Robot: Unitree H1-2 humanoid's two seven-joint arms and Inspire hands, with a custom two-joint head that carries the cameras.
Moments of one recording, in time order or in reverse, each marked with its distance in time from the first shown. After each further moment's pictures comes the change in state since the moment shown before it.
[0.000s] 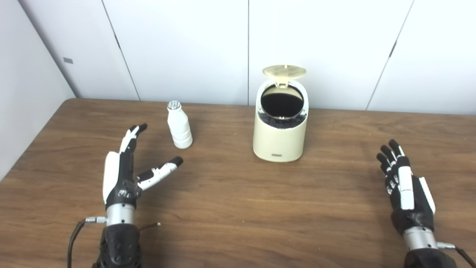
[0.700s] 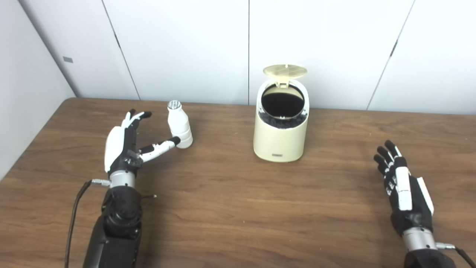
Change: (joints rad) left arm -0.236 0.105 -0.039 0.338 0.022 0.028 -0.002; right arm 0.007 0.000 0.012 -0.023 -0.036 0.028 -0.004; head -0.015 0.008
